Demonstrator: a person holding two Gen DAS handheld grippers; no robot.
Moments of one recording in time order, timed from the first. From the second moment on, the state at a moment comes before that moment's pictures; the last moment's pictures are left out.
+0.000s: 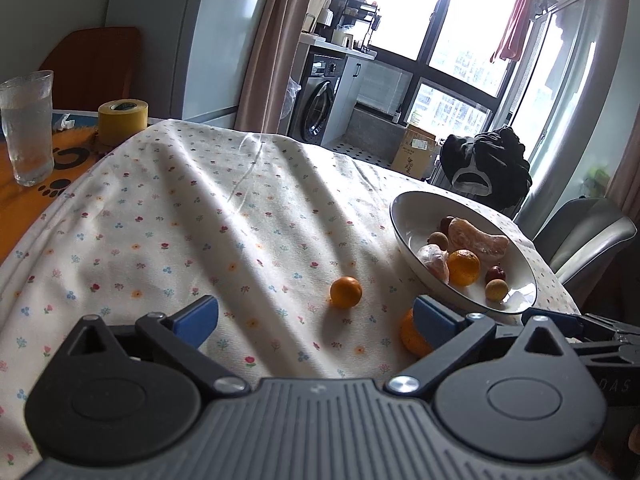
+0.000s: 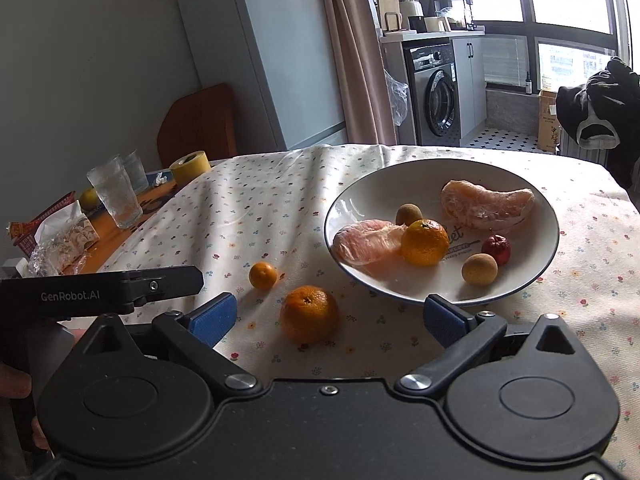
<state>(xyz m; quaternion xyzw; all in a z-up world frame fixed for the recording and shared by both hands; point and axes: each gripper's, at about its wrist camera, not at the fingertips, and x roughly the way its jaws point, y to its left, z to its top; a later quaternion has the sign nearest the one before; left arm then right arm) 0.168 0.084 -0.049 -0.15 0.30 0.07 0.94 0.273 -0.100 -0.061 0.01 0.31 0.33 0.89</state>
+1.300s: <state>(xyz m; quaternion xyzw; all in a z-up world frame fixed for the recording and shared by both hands) 0.203 0.075 -0.066 -0.13 0.30 0.06 0.94 0.292 -0.084 -0.062 0.01 0.31 0.37 0.87</state>
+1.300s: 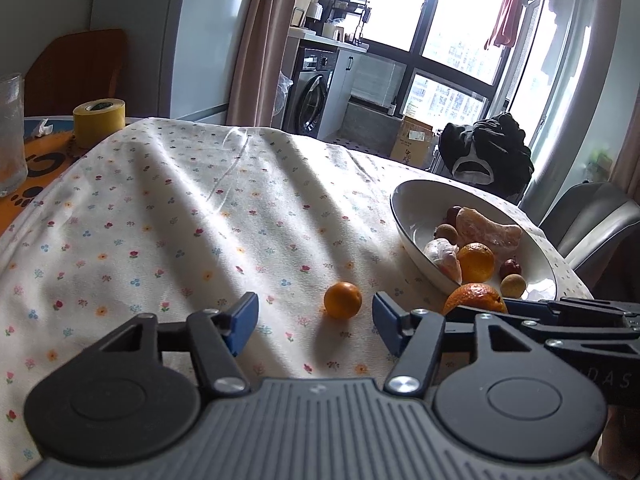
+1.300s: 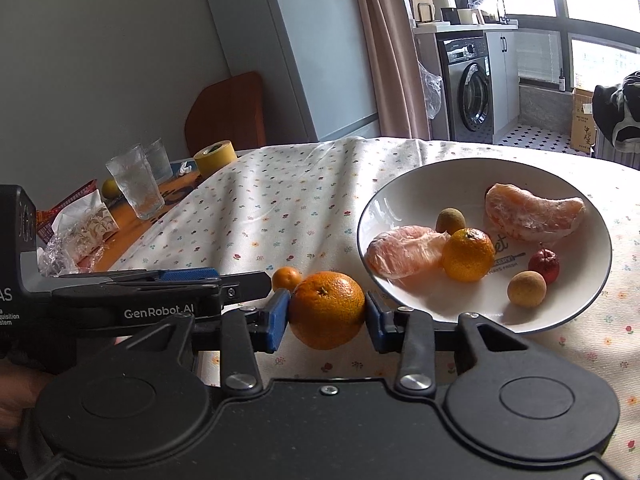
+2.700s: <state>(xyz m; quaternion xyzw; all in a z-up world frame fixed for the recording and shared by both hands) 0.247 0.005 -0.041 -0.10 0.28 0.03 0.96 0.330 -0.200 -0.056 0.07 0.28 0.27 0.92</state>
